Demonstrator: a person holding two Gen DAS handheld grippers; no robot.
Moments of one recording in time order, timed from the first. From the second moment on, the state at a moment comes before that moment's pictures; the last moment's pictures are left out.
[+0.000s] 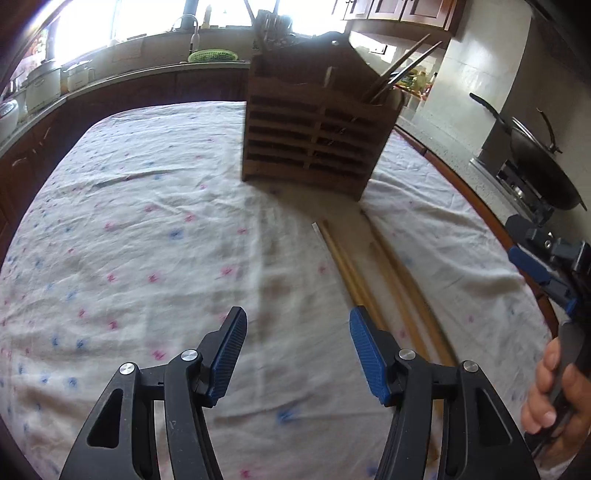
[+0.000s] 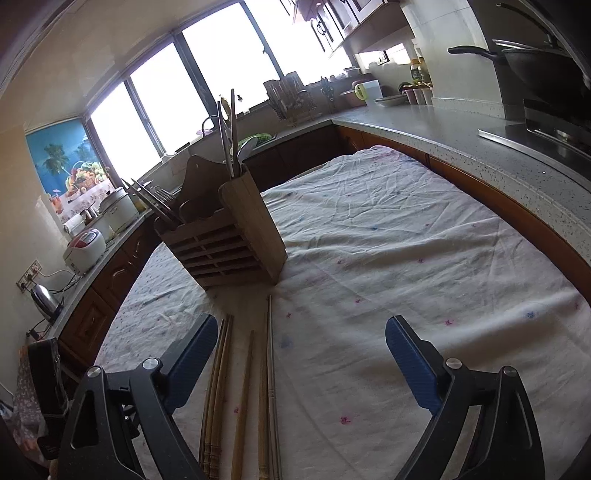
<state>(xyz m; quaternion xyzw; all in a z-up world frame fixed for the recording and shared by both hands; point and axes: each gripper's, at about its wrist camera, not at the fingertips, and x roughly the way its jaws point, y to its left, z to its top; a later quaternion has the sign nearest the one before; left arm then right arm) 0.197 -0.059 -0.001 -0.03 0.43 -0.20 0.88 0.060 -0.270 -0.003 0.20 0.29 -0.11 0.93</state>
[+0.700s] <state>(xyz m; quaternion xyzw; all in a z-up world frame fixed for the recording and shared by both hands) 0.196 -0.024 -0.016 0.02 0.45 -0.16 0.88 0.109 -0.264 -0.023 0.16 0.37 -0.07 0.91</state>
